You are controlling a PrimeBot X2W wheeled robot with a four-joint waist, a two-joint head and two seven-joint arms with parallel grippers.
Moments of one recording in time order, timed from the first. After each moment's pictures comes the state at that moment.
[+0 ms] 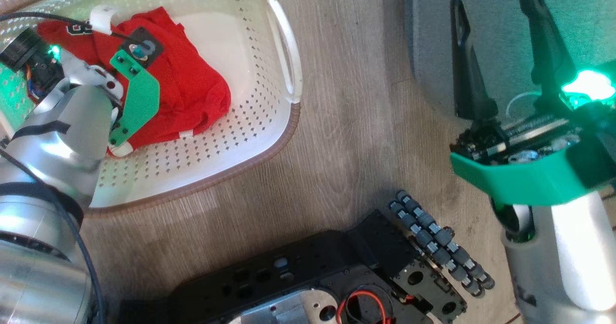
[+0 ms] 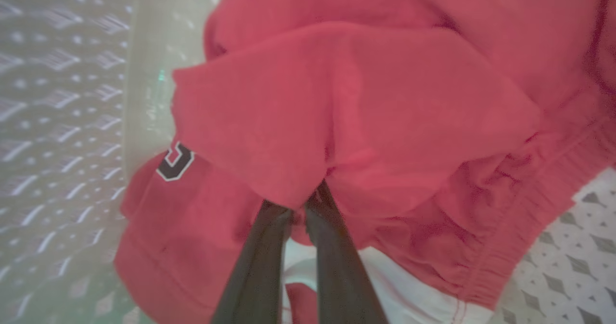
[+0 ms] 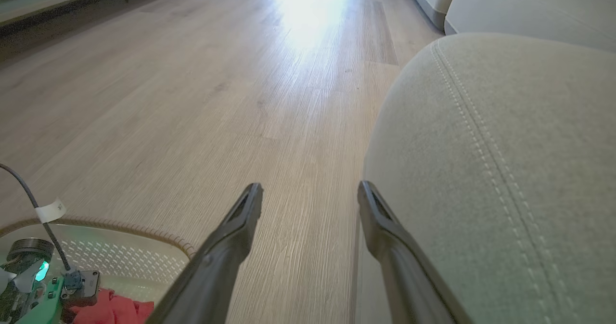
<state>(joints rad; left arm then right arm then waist) -1.14 0.21 -0.69 1.30 0.14 -0.08 0.13 -0.38 -0.06 0.15 -0.24 0.07 0.13 -0.26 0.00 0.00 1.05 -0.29</state>
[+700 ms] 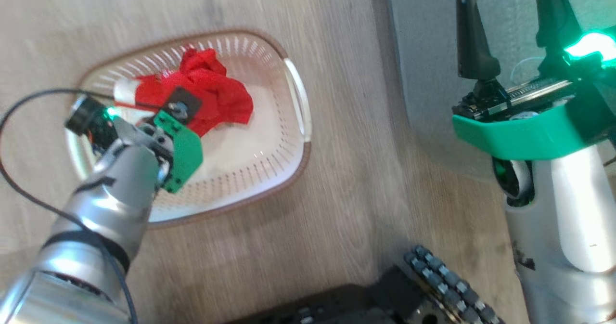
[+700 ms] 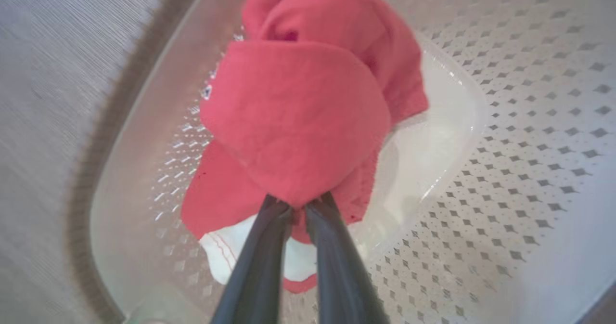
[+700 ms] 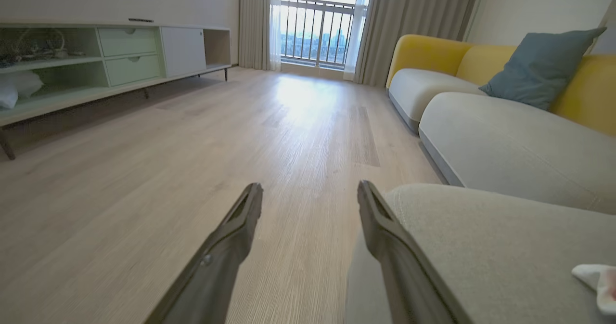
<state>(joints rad) -0.97 0.12 -0.65 1.30 0.00 -0.01 -0.12 -0.52 -0.06 0.14 -0.12 0.06 0.13 -0.26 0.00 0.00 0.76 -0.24</state>
